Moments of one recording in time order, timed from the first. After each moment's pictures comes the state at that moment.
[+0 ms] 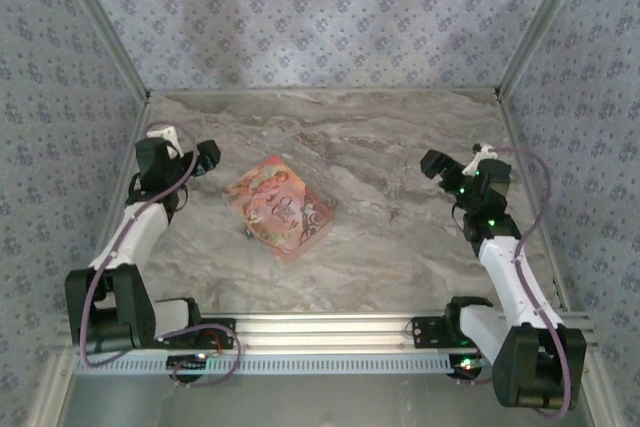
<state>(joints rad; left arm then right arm) 0.07 1.26 0.76 0.00 0.26 -0.37 -0.02 0.94 0.57 -0.01 -0.26 0.57</state>
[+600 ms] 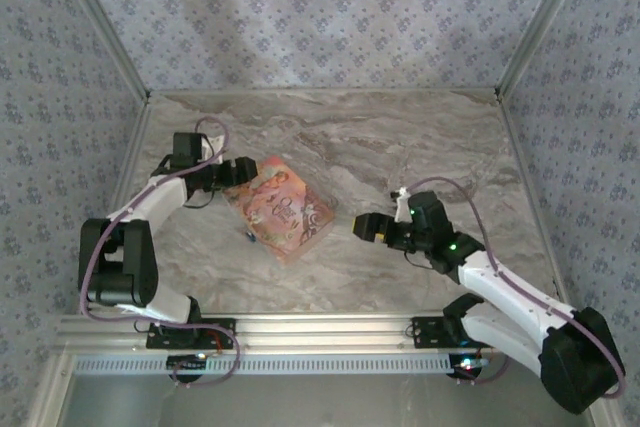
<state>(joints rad) -0.09 1.49 0.91 -0.29 0.55 -0.32 0.57 0.94 0.43 -0.13 -0.41 0.77</state>
